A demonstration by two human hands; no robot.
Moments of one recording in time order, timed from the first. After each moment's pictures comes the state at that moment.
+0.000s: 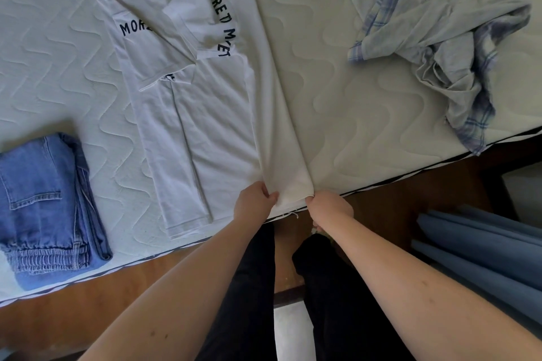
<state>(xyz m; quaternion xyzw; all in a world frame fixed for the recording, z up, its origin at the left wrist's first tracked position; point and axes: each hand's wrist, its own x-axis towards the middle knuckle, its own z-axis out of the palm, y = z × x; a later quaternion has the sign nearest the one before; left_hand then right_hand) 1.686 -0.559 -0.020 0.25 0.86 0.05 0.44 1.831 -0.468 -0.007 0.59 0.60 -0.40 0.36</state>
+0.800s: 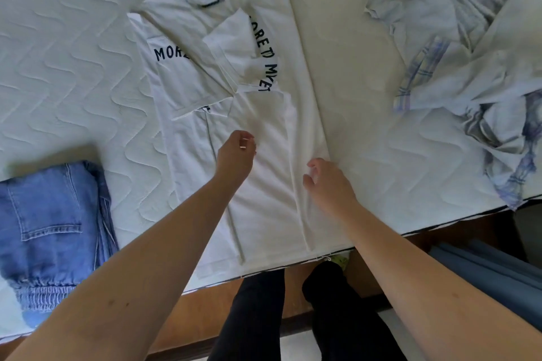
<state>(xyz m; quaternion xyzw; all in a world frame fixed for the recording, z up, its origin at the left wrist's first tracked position) 1.505 -0.466 0.007 0.21 0.84 0.30 0.39 1.705 -0.397 0.030 0.52 0.73 -0.41 0.15</state>
